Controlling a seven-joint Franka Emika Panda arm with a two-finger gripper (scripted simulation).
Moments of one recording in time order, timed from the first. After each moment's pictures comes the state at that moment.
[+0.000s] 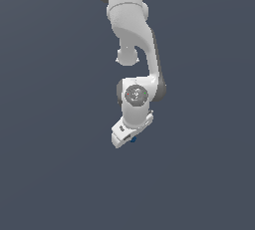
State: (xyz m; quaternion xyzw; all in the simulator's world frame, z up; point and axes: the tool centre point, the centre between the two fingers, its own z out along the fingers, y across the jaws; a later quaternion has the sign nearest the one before) arm 0.052 0.026 0.043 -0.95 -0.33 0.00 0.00
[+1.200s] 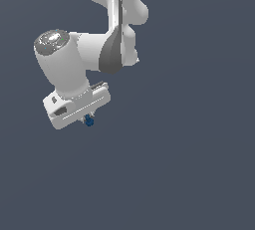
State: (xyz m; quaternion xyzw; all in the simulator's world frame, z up) arm 0.048 -0.149 0.197 -0.95 -0.32 0.00 0.00
